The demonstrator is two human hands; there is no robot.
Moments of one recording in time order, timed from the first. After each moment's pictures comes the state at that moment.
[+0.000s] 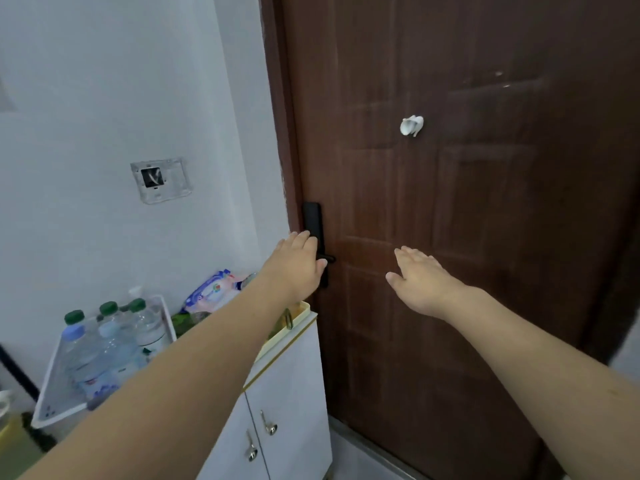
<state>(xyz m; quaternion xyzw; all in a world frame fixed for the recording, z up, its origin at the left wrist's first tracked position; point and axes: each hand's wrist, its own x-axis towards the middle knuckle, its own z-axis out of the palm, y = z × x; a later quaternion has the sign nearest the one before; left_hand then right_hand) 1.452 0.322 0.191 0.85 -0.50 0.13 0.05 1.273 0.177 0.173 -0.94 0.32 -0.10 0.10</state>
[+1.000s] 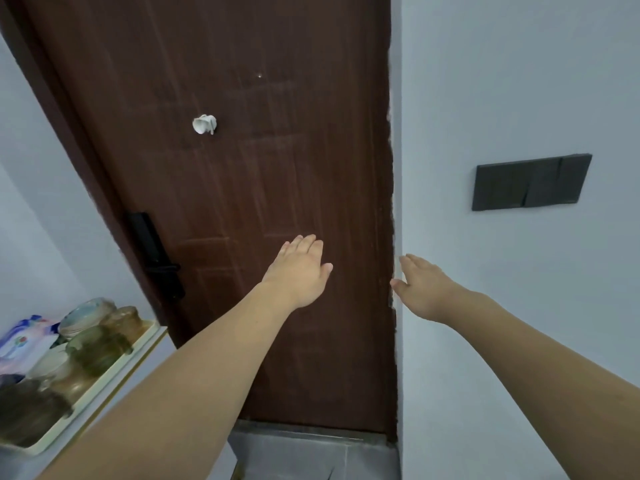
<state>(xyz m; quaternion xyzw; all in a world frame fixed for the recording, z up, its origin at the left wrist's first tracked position) 1.165 0.178 0.158 0.72 -0.68 0.08 0.05 0.947 0.130 0.131 -0.83 0.53 -0.10 0.13</state>
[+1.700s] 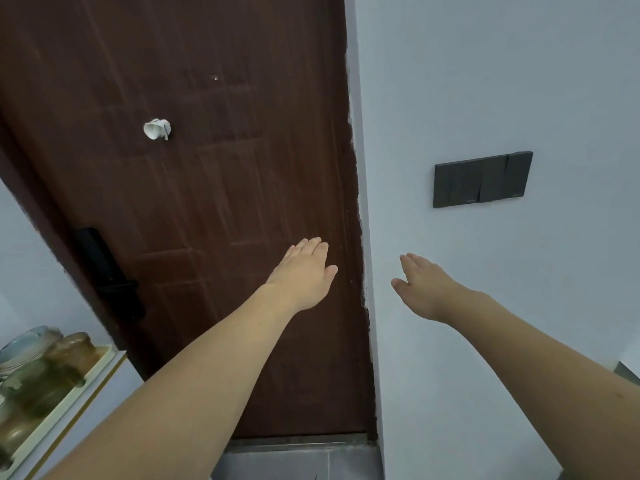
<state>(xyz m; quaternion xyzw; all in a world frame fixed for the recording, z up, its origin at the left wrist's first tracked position) 1.129 0.150 0.150 0.67 -0.74 0.04 0.07 0.910 0.132 0.127 -0.80 0.59 -0.09 0.12</state>
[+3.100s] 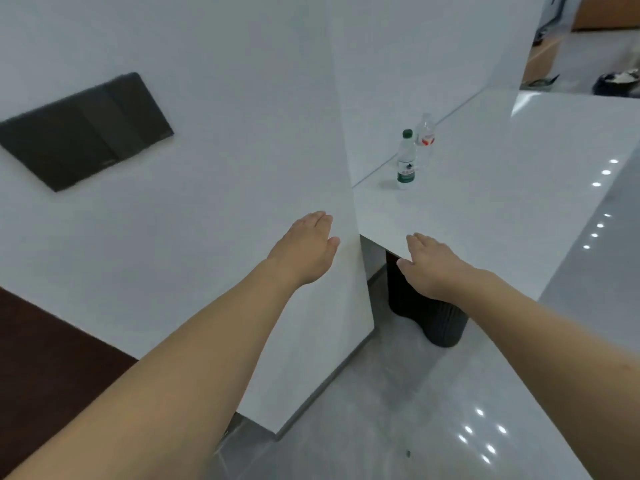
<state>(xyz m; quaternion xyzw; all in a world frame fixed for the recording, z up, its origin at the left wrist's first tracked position) 0.697 0.089 0.022 0.36 -0.93 -0.07 -0.01 0.520 0.215 -0.030 -0.51 0.83 -0.10 0.19</state>
